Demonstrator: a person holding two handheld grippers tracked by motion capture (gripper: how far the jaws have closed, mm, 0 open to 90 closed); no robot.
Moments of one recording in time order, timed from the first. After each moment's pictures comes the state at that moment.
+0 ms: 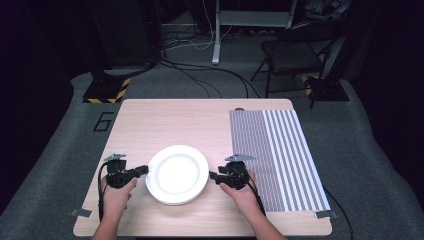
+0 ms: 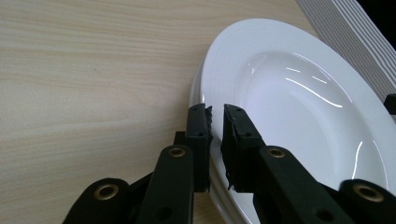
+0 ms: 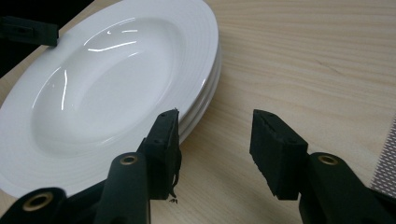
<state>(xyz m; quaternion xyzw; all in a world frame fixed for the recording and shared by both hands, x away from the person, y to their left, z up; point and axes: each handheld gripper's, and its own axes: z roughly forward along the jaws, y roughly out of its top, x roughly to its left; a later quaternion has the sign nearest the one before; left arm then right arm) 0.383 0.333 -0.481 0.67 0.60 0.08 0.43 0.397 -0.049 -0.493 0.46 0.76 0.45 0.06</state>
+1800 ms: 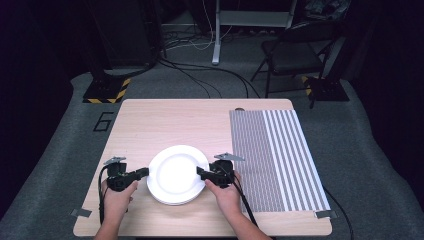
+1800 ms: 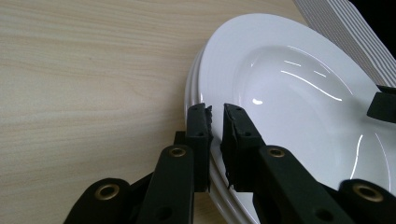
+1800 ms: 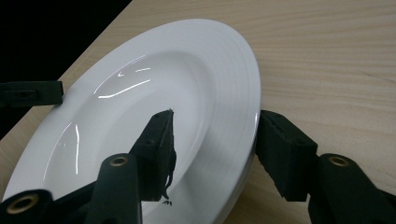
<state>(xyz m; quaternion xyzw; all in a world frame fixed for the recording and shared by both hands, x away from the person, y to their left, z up) 0.375 0.331 -0.486 0.66 0.60 0.08 0.44 0.400 -0.006 -0.499 0.51 0.71 0.48 0.06</state>
